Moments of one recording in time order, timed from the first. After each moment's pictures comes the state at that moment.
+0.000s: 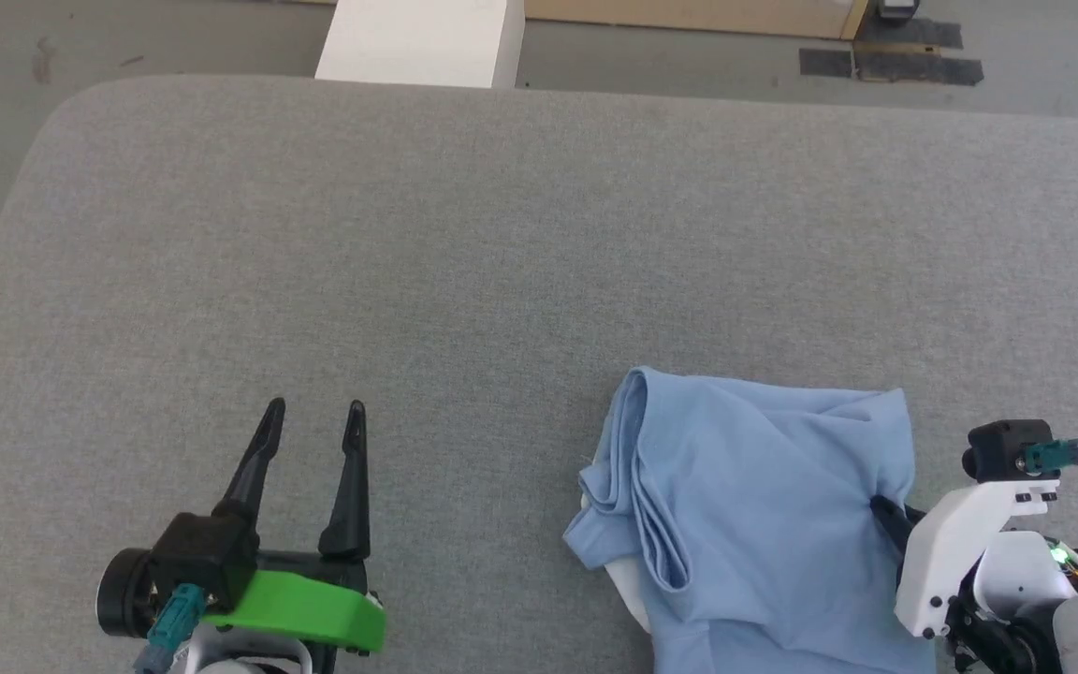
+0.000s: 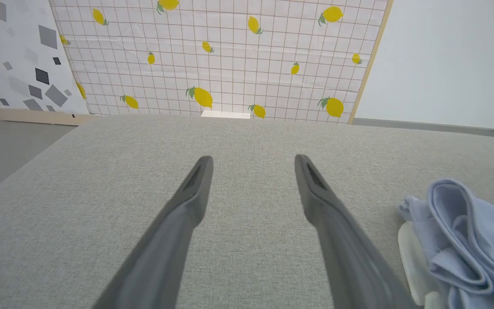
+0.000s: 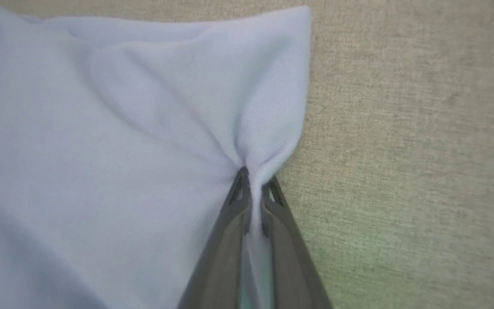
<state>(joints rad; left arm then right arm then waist) 0.00 0.34 -0.35 -0.14 -0.40 0.23 -0.24 -0.06 -0.13 -0.07 0.08 0.31 0.13 0.65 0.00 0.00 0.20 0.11</state>
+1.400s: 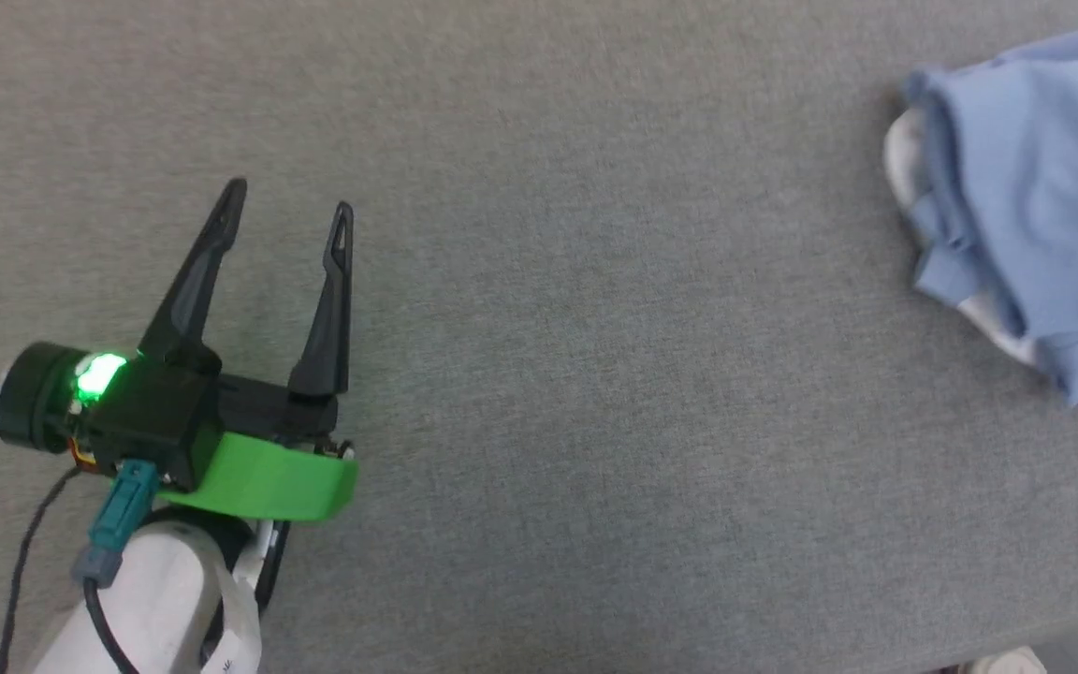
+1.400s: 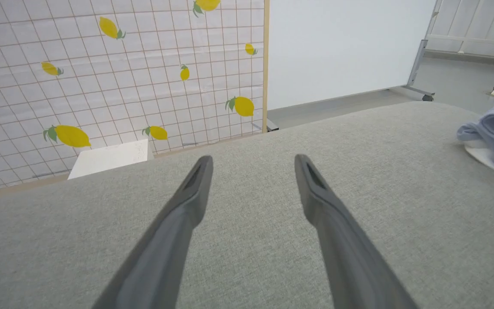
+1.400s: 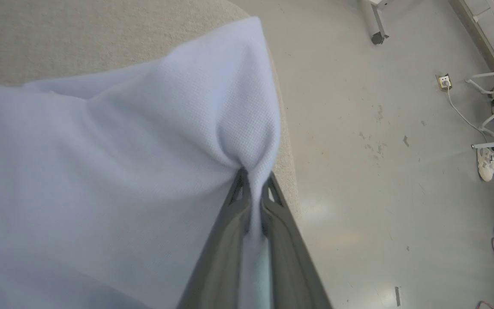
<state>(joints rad) -0.27 0.46 -0.37 -0.34 -0.26 0.24 -0.10 -0.62 -0.60 -0.15 0.15 0.20 0.13 0.70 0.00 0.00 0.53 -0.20</state>
